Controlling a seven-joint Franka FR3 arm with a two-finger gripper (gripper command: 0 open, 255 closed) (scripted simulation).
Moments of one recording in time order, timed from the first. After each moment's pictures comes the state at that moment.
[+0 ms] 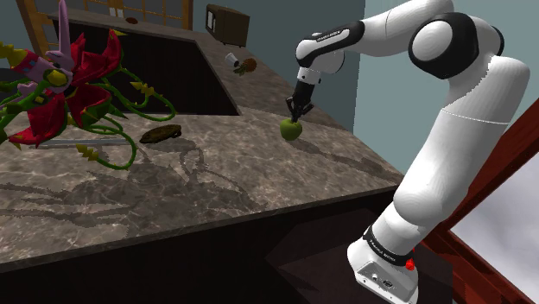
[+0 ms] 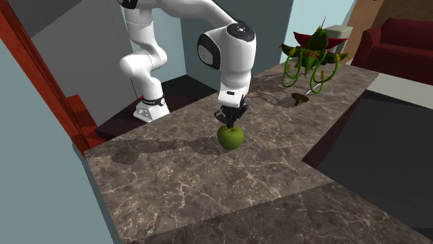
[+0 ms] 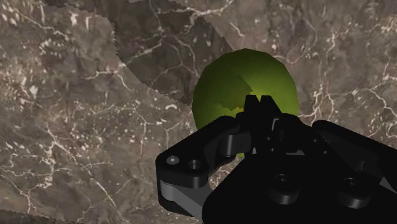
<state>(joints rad) -0.24 0.19 -0.19 -1.91 0.16 1.96 0.21</state>
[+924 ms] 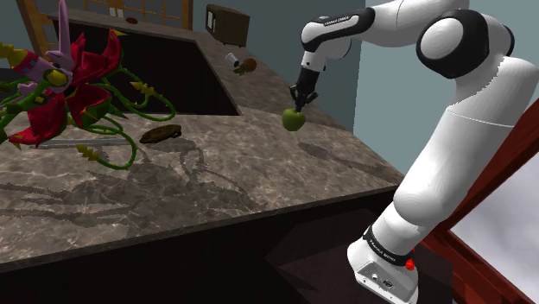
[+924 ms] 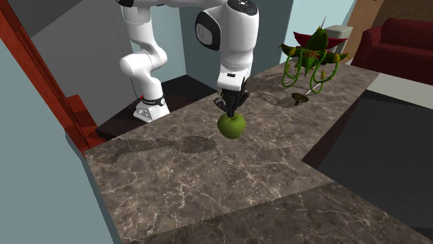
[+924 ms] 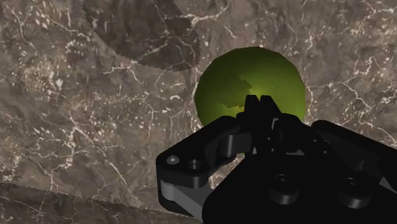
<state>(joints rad) -0.24 0.15 -0.19 -1.83 0.14 1.84 0.23</state>
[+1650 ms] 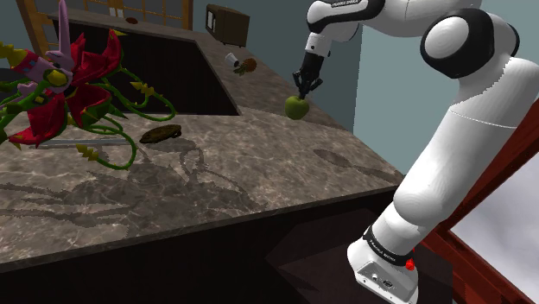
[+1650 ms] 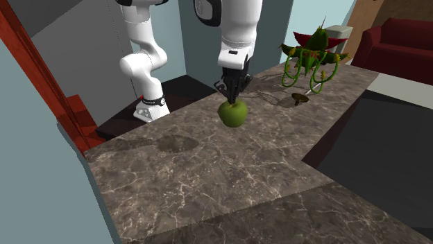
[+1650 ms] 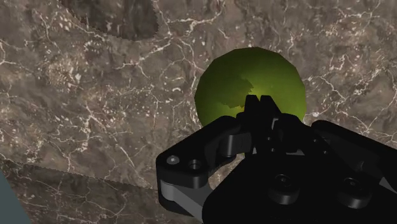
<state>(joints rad) -0.24 0.13 -0.19 -1.71 0.13 1.70 0.25</state>
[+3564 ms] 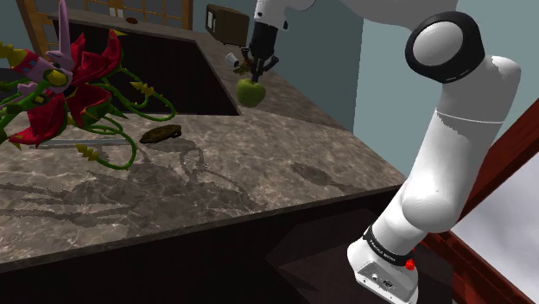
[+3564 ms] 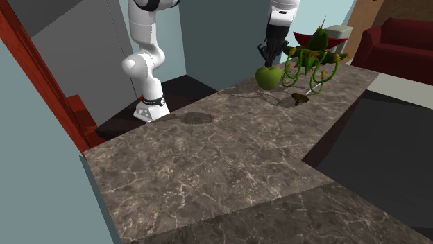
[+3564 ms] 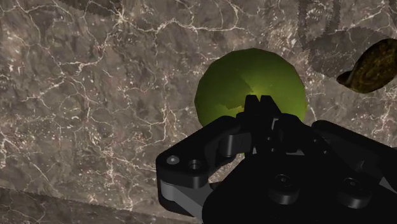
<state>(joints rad) -0.02 0.24 -0.02 -1.42 0.16 1.57 0.66</state>
